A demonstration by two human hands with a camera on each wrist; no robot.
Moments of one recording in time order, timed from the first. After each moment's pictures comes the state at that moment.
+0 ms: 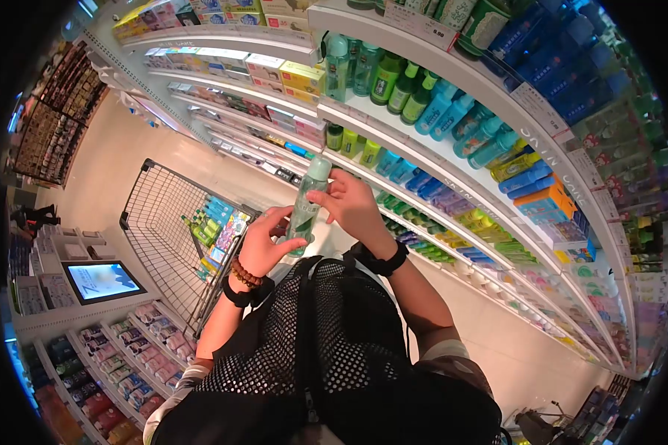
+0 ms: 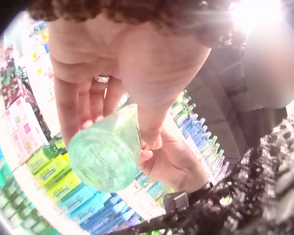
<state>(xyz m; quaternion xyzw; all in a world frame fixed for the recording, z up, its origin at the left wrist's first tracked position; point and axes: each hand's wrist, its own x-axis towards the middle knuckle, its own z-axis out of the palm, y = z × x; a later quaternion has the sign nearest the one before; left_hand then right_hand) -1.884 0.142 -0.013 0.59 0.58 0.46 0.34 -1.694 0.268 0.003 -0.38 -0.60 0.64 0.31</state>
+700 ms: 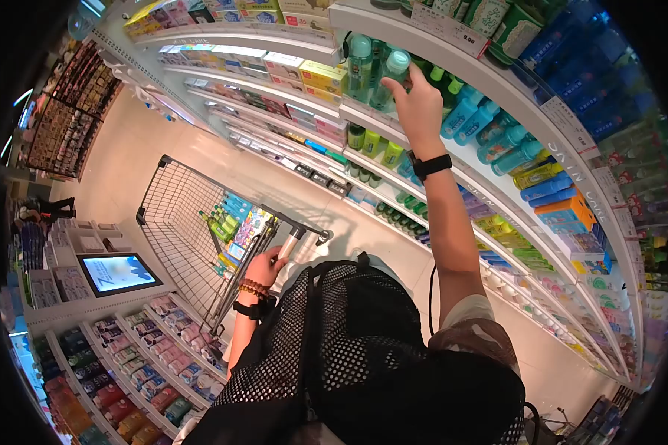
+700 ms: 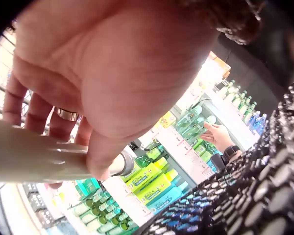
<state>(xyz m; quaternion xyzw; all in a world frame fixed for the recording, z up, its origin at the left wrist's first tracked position) -1.951 0.066 -0.125 0.49 0.78 0.17 0.35 -1.708 0.445 0.022 -0.43 -0.73 0.14 0.51</state>
